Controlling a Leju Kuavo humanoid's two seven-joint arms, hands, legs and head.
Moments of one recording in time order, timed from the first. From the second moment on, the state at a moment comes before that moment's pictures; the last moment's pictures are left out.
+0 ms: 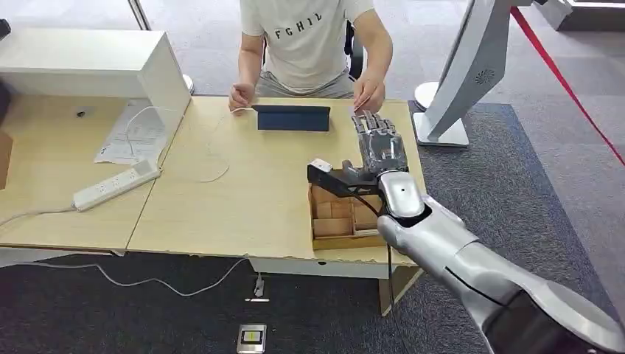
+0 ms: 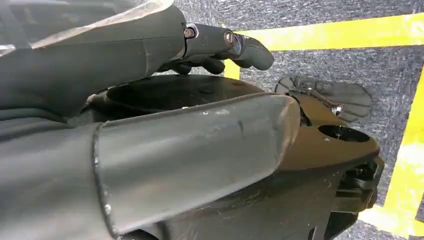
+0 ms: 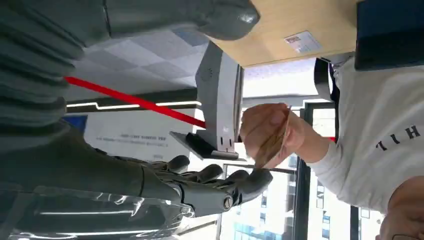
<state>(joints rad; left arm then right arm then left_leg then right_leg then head) -0.12 -0.11 -1.18 -0.24 1.56 0.35 -0.10 -1.05 -0.05 1.23 -0.60 0.71 -0.30 0.42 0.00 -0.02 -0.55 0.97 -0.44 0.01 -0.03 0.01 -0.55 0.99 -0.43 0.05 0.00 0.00</state>
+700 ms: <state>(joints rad) -0.11 -0.12 -1.17 -0.23 1.57 0.36 -0.10 -0.98 -0.28 0.97 -0.70 0.13 -0.66 0.26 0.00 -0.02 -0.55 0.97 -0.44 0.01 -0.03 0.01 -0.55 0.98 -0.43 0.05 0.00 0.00</state>
